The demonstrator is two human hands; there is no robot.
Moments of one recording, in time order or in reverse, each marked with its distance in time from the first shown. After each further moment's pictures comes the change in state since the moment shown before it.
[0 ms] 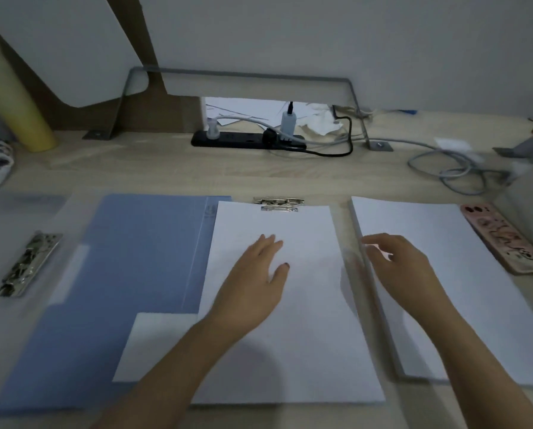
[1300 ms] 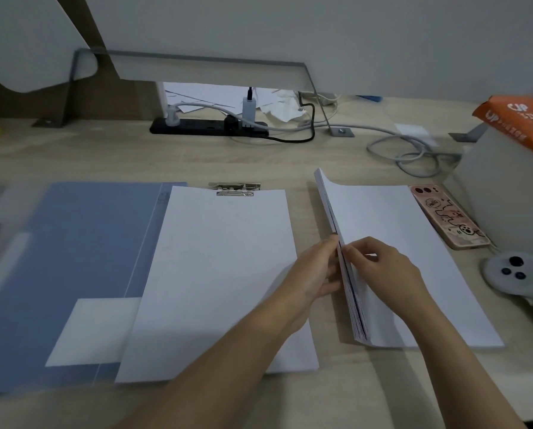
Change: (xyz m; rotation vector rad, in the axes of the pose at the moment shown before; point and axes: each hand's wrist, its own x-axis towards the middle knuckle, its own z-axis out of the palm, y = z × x) left_hand 0.020 0.101 0.092 -0.964 -0.344 -0.264; right_hand -0.018 0.049 -0.029 -0.032 -0.055 0.111
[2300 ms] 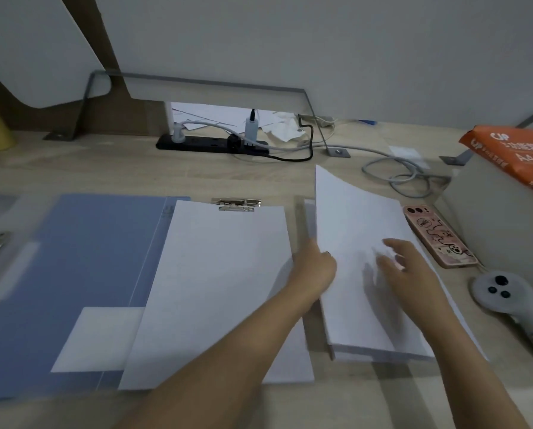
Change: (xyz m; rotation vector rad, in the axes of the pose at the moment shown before) left_hand 0.016 0.020 0.006 0.469 0.286 0.071; right_hand -0.001 0.010 -0.026 0.228 0.161 0.047
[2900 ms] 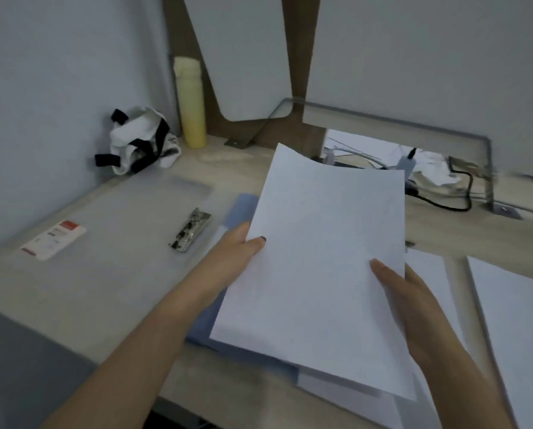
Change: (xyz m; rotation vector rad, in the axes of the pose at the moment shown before) left_hand -0.114 -0.095 -0.282 -0.213 0.419 0.086; right_hand -0.060 -0.137 0.153 0.738 -0.636 0.032
